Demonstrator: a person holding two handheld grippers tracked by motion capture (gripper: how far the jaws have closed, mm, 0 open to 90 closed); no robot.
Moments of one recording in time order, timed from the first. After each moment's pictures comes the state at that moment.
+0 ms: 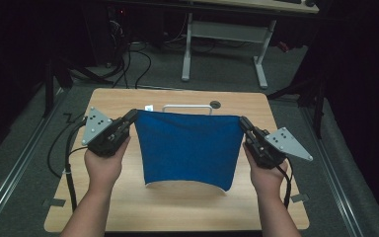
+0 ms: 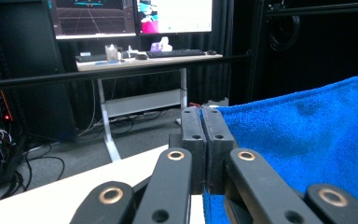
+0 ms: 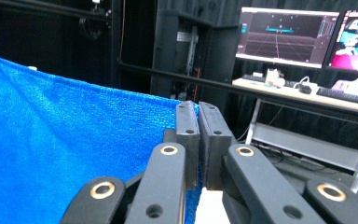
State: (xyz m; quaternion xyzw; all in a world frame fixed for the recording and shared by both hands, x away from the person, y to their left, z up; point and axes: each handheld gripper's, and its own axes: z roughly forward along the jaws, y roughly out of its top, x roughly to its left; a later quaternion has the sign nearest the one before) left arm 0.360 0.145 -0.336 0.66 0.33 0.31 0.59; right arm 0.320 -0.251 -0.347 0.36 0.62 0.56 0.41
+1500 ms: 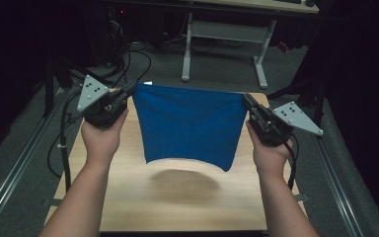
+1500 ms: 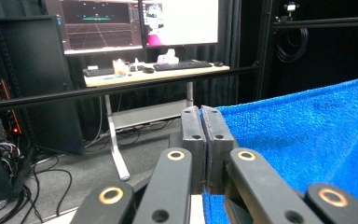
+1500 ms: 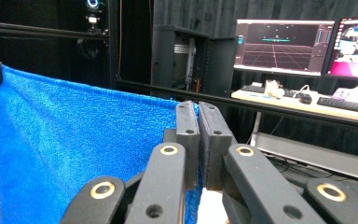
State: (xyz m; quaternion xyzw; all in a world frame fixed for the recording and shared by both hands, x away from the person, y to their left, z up) left arm 0.401 0.147 -0.289 0.66 0.33 0.33 0.59; right arm 0.347 -0.252 -0.300 0.37 0.60 0.58 0.40
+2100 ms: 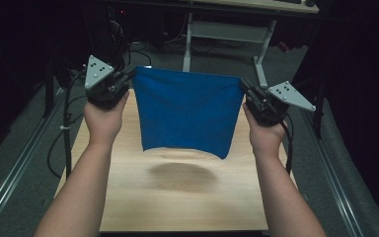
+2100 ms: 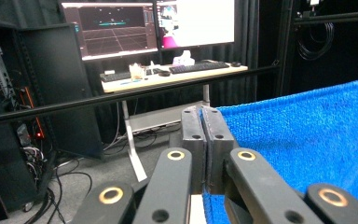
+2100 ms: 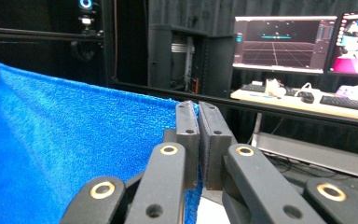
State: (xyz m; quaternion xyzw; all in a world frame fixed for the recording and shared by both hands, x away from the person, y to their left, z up) left arm 0.439 0.139 -0.274 0.66 0.34 0.36 0.57; right arm 0.393 -0.252 -0.287 0.38 0.60 0.58 0.39
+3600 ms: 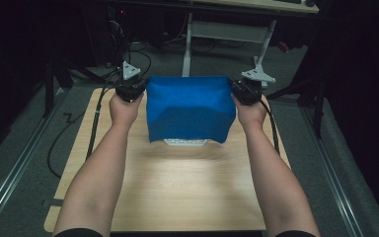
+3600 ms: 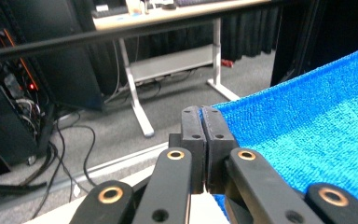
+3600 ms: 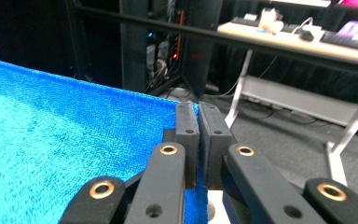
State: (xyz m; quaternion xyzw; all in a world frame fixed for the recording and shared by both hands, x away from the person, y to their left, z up) left arm 0.563 0.118 -0.380 0.72 0.38 0.31 0.49; right arm 0.526 -0.260 -0.358 0.43 0.67 0.47 0.36
